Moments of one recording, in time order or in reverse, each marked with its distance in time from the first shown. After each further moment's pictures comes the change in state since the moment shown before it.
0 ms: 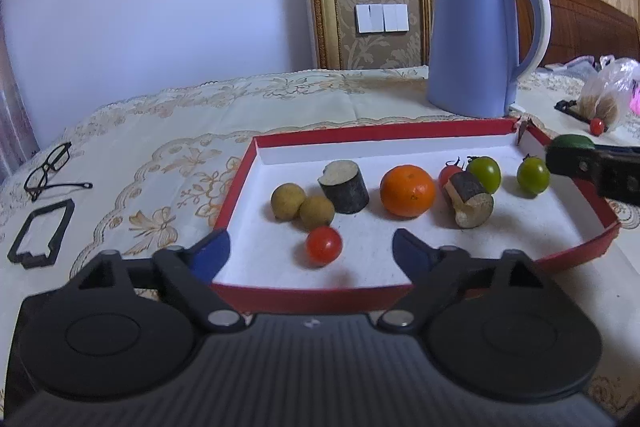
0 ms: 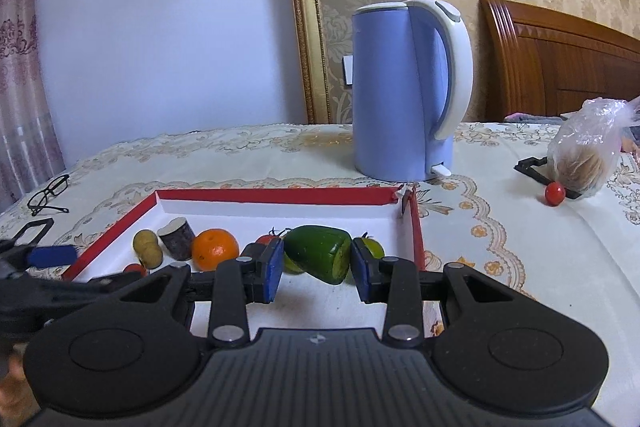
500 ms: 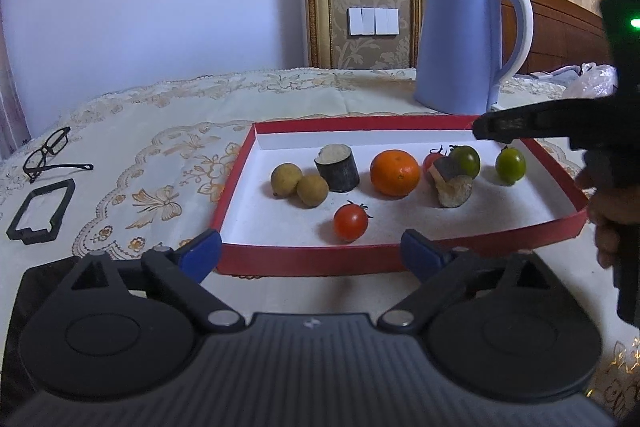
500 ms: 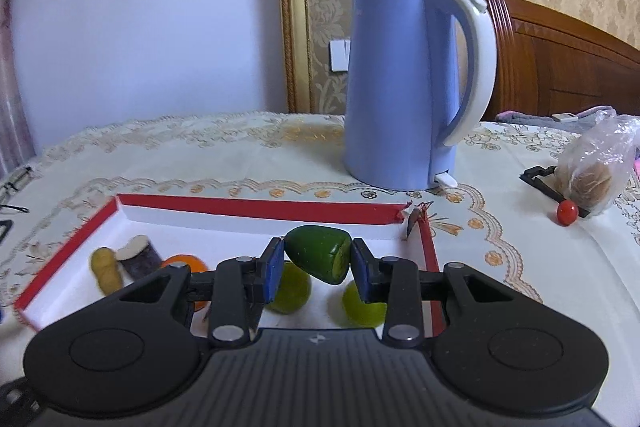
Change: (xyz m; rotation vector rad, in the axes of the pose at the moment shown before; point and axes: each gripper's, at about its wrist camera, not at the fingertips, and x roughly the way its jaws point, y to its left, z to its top) left arm -0.023 0.009 -0.015 -0.020 -0.006 -0.046; right arm 0.063 0.014 0.023 -0.040 0.073 -0.097
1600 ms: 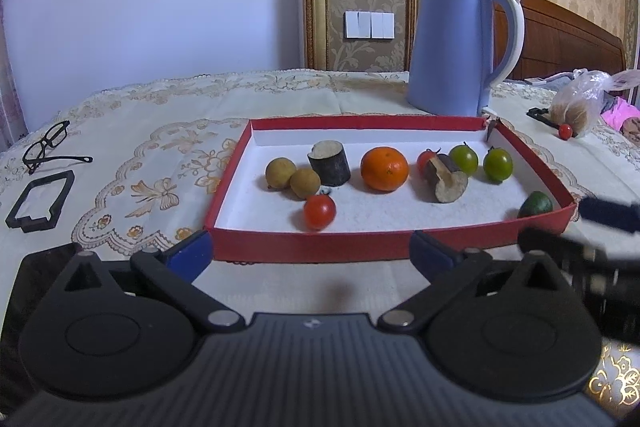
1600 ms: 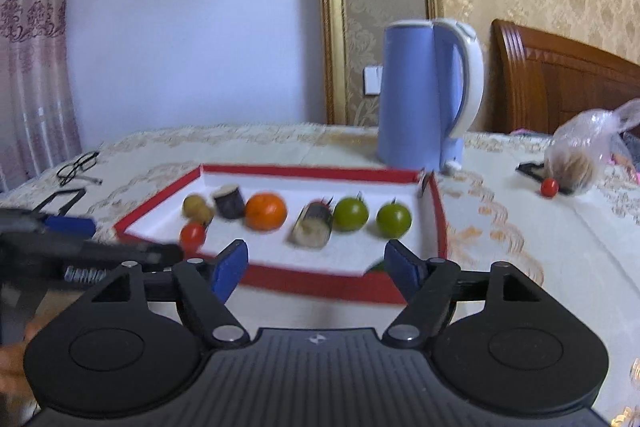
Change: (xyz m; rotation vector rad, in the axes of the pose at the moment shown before) left arm -0.010 0.000 -0.008 -0.022 -0.004 -0.027; right arm -0.118 0.014 -0.080 -0.033 -0.093 0.134
